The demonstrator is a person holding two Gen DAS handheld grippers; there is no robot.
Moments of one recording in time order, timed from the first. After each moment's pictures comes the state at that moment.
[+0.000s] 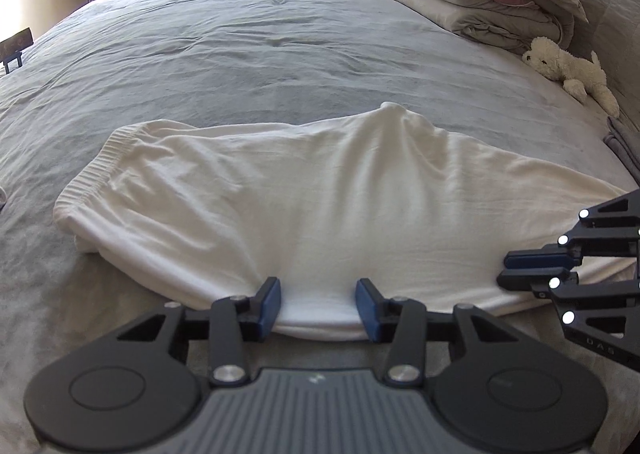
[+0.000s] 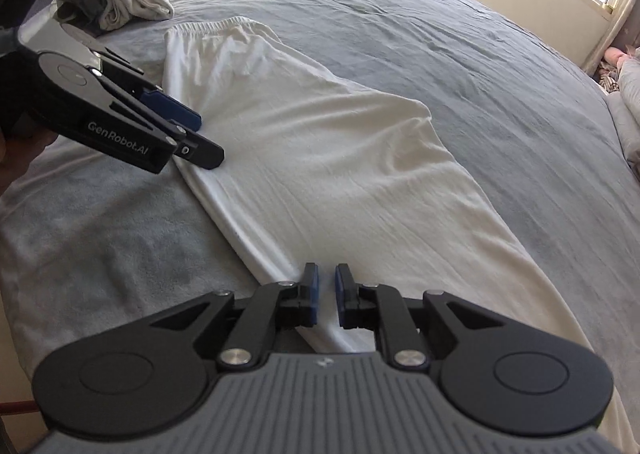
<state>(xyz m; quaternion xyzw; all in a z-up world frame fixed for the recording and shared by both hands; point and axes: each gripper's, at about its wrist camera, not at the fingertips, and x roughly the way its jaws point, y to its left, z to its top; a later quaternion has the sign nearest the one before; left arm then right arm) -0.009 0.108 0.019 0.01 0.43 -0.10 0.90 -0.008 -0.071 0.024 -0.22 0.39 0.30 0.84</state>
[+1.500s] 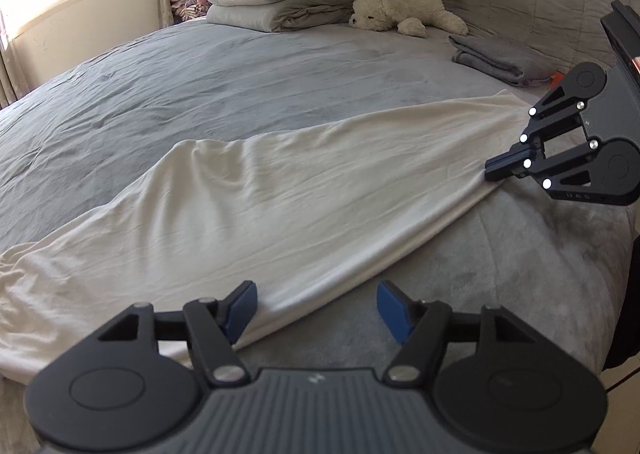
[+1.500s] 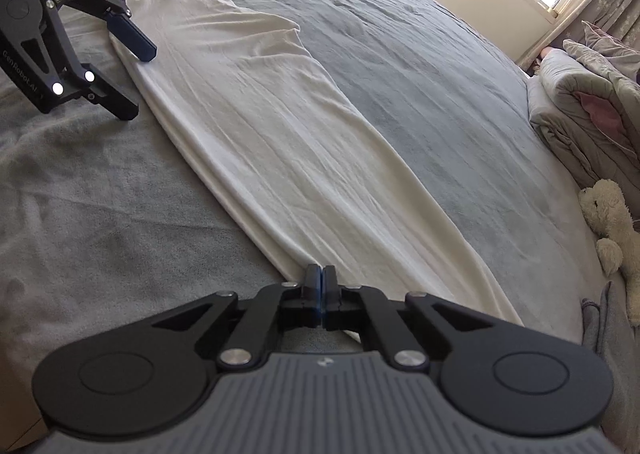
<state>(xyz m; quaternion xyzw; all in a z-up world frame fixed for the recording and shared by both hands) -0.043 0.025 0.023 0.15 0.36 -0.30 0.87 -0.053 -0.195 0.019 -0.30 0.37 0.20 0.86</state>
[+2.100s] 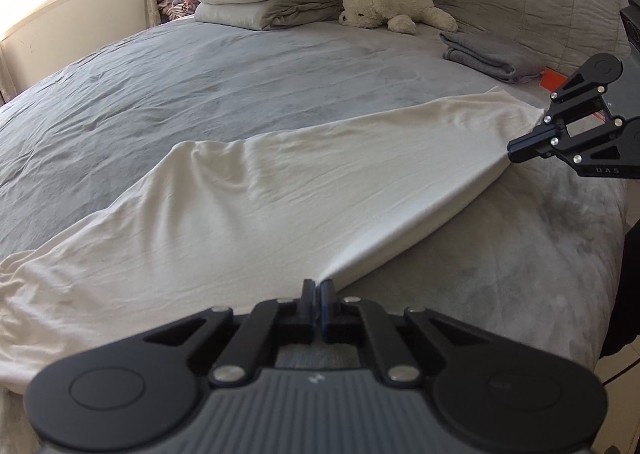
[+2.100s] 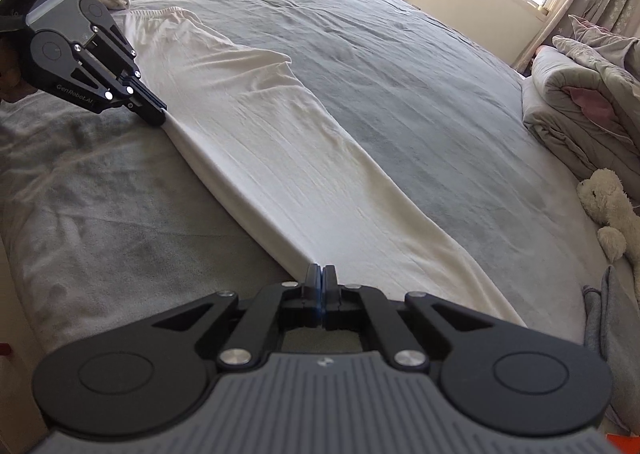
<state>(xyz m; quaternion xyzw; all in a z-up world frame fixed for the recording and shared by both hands) -0.040 0.038 0.031 0.15 0.37 -0.32 0.86 -0.071 -0.213 0.043 -0.25 0.36 0.22 0.87</state>
